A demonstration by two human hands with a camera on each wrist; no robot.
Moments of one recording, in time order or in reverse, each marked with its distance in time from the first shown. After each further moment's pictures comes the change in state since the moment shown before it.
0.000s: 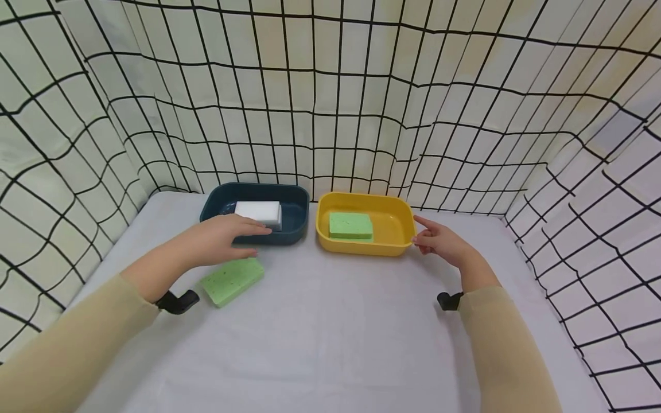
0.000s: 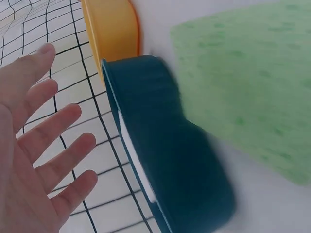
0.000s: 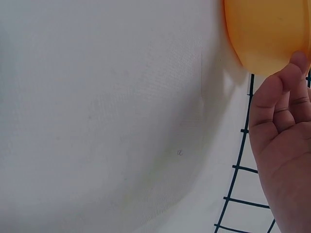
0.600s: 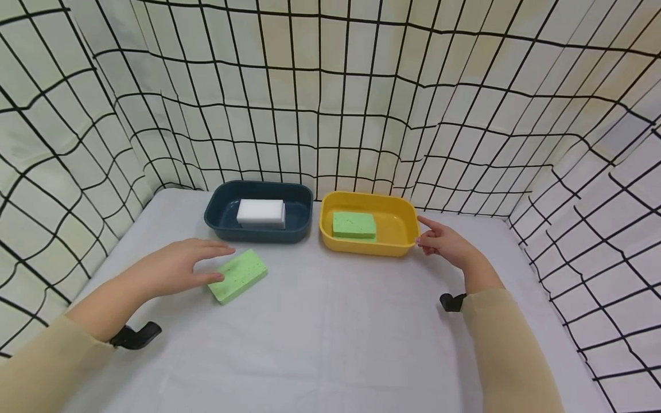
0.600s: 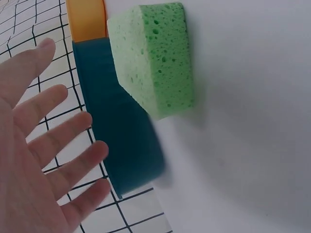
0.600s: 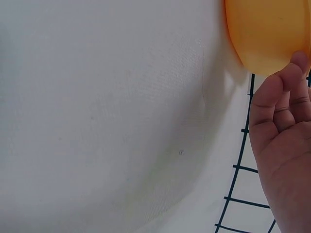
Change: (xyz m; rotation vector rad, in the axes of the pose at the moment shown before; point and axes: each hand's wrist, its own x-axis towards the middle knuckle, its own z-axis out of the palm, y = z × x) left_hand -0.081 -0.018 0.020 -0.044 0.006 -0.174; right_hand -0.004 -0.003 -0.001 -0.003 -0.009 -0.001
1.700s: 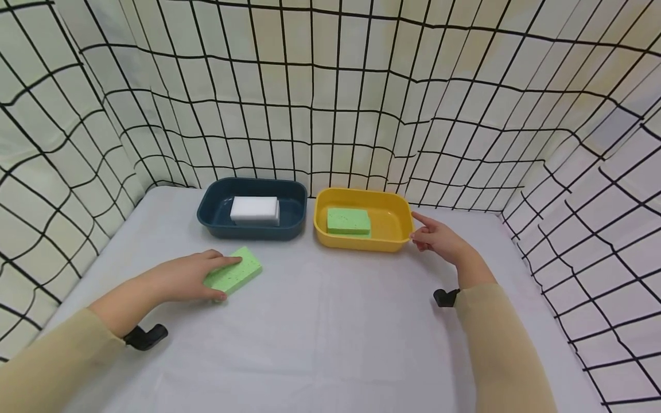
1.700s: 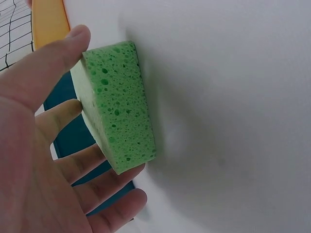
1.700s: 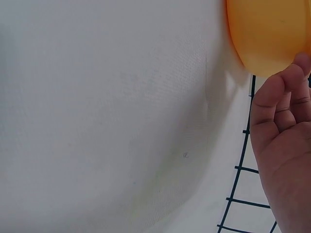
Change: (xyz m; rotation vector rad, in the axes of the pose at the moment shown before) left_hand 0.019 0.007 0.033 -0.028 -0.190 -0.088; right_hand 0.005 0.004 0.002 0.025 0.018 0.017
